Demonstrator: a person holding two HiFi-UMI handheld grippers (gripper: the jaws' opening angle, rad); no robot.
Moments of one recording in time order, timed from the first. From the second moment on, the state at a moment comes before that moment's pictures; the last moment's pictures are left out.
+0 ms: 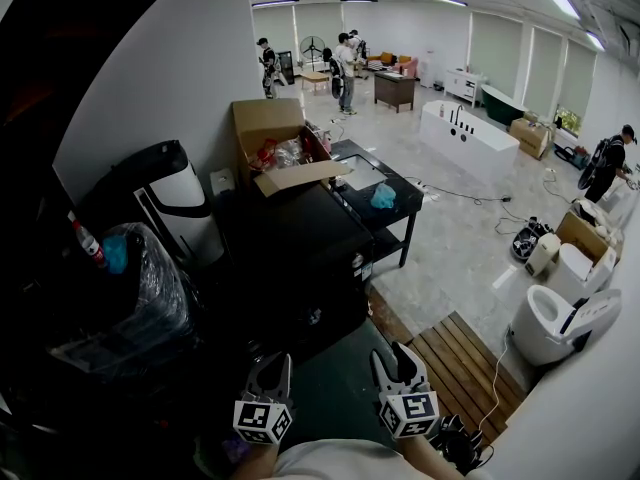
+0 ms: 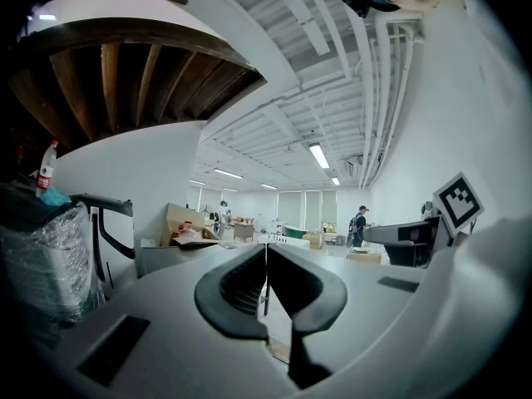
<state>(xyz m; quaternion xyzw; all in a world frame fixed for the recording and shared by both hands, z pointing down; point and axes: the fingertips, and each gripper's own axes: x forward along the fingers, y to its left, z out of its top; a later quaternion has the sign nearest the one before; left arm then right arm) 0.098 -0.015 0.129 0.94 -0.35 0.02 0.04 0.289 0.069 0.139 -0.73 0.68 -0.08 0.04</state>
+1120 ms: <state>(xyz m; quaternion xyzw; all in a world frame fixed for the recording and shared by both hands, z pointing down) 0.095 -0.015 0.131 0.93 -0.36 0.02 0.04 0.287 0.063 0.152 -0.72 0.69 -0.11 0.04</state>
